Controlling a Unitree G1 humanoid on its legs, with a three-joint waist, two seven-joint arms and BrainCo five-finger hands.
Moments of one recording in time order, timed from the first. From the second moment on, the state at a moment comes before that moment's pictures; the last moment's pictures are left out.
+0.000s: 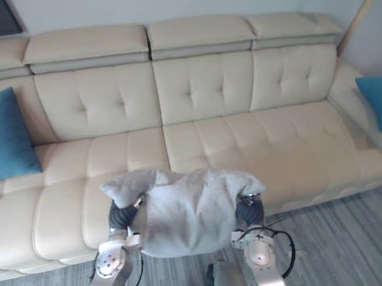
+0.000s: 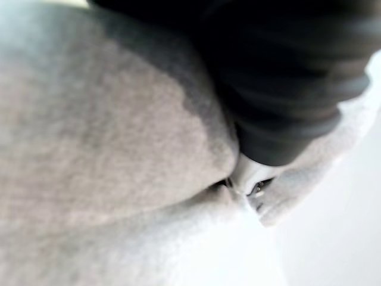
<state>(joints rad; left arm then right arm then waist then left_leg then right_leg) 0.15 0.15 -0.27 0.02 -0.22 -0.15 0.34 0.19 -0.09 0.11 0.03 -0.06 -0.09 -0.31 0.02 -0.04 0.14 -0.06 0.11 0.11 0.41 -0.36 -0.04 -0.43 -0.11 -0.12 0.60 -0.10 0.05</state>
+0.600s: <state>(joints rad) 0.10 0.09 -0.34 0.08 -0.22 -0.14 0.30 0.15 -0.16 0.03 -0.03 -0.07 -0.09 -0.34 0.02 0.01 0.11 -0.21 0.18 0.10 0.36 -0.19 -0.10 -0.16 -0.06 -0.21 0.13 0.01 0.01</state>
